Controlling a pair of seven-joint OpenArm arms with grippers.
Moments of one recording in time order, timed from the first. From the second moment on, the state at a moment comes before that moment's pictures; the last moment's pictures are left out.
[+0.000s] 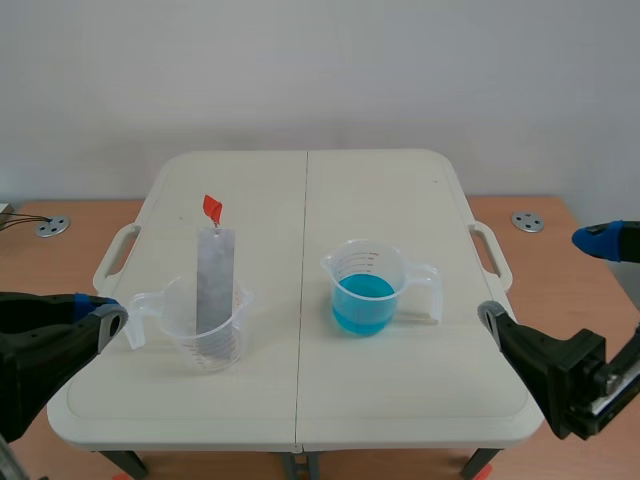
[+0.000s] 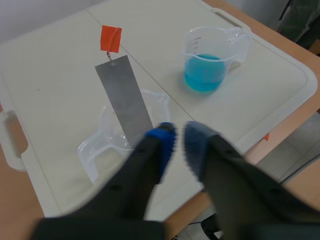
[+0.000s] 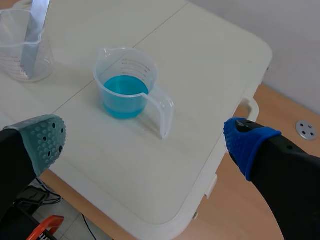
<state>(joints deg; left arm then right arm) 48.6 -32.4 -8.4 119.7 -16.5 -25.3 -2.3 -43.4 31.4 12.4 114.9 12.7 26.0 5.0</state>
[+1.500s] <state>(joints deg) 77.2 -27.5 -28.3 119.6 -3.3 -24.0 -18.2 -4.7 21.0 -23.0 100.8 5.2 25.3 -3.9</state>
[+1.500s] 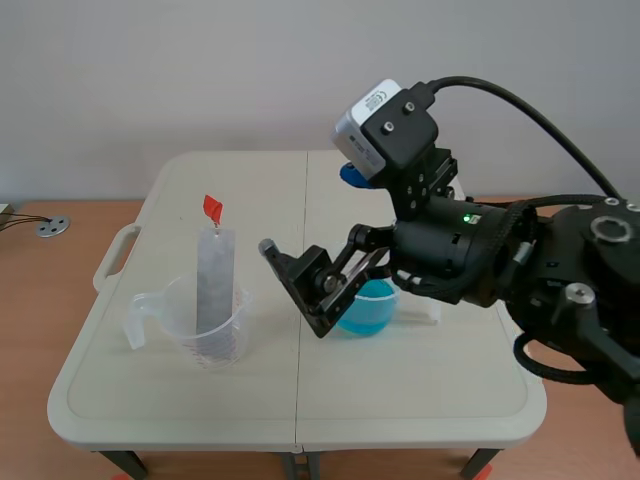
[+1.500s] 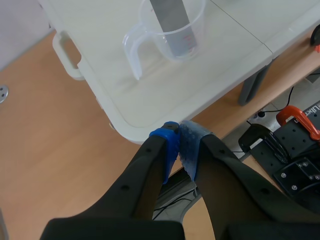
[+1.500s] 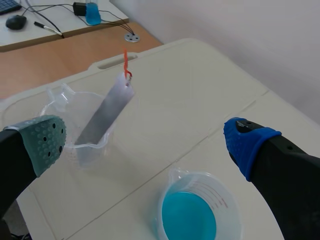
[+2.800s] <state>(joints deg) 80.1 -27.5 -28.3 119.6 -3.3 -24.0 -19.8 17.3 1.1 -30.2 66.1 0.2 25.8 -3.8</state>
